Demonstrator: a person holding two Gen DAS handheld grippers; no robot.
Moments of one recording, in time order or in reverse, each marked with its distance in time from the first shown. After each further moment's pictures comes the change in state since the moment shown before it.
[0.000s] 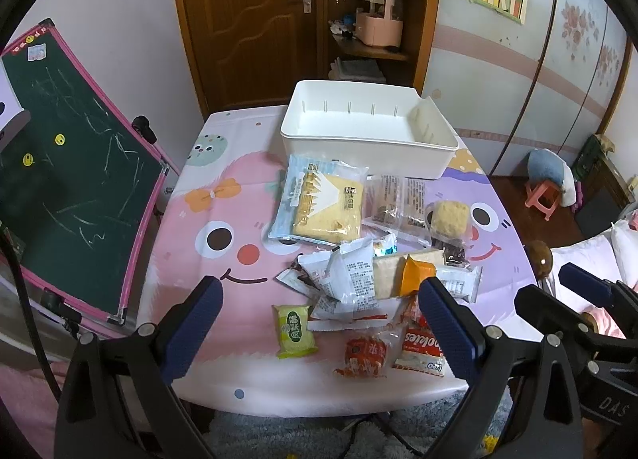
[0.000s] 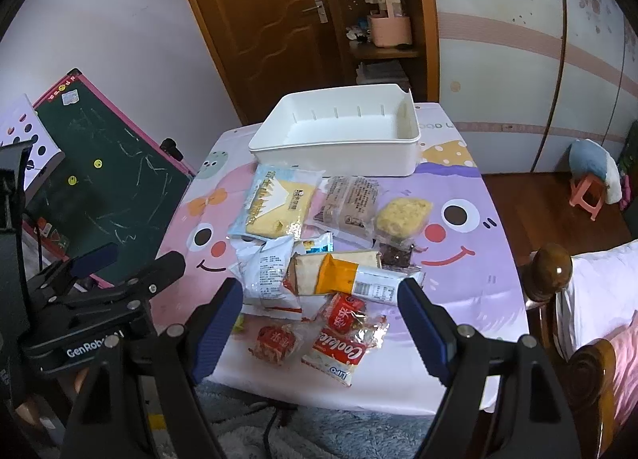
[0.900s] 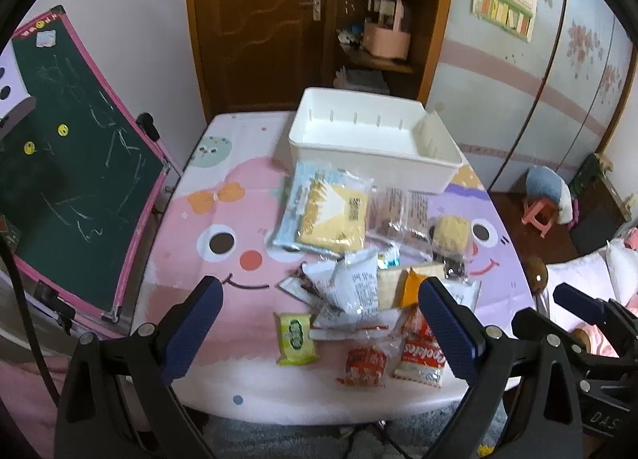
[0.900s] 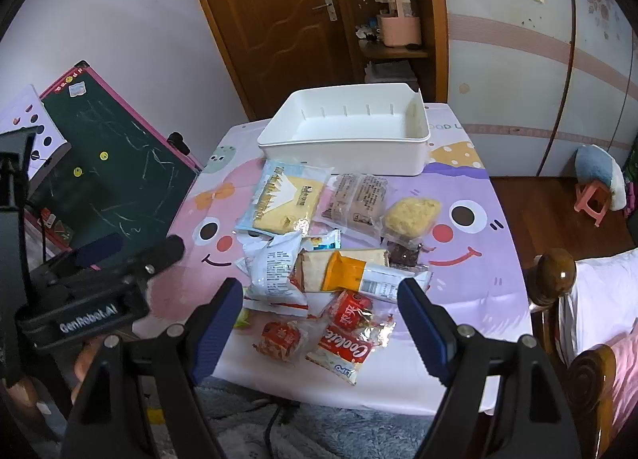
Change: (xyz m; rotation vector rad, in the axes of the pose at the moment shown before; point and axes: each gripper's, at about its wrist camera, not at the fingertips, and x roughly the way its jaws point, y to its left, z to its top) left arm -0.003 0.012 -0.003 -0.039 -0.052 -0.007; right arm 0.004 0.006 -0.001 -0.018 0.011 0.011
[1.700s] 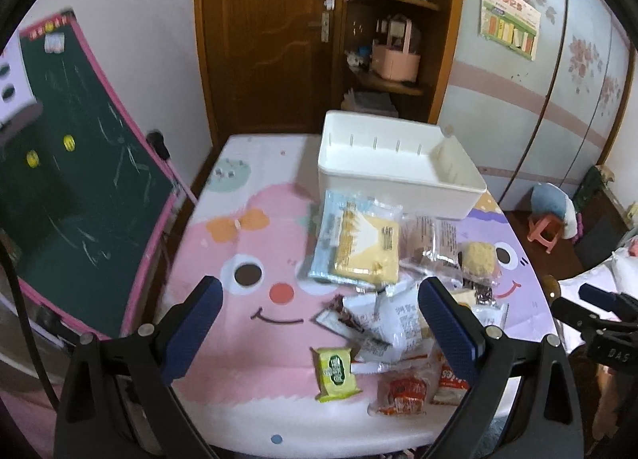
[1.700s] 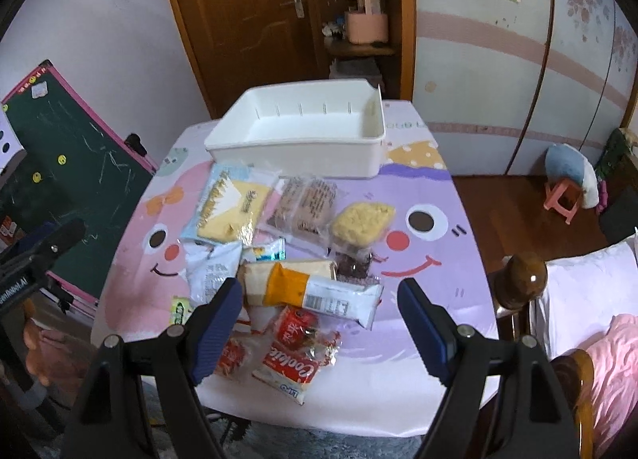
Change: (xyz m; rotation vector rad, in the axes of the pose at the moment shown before) left arm 0.022 0.053 0.016 -0.015 -0.048 -0.017; right arm 0.032 -0.035 0.009 0.012 0.030 -0.131
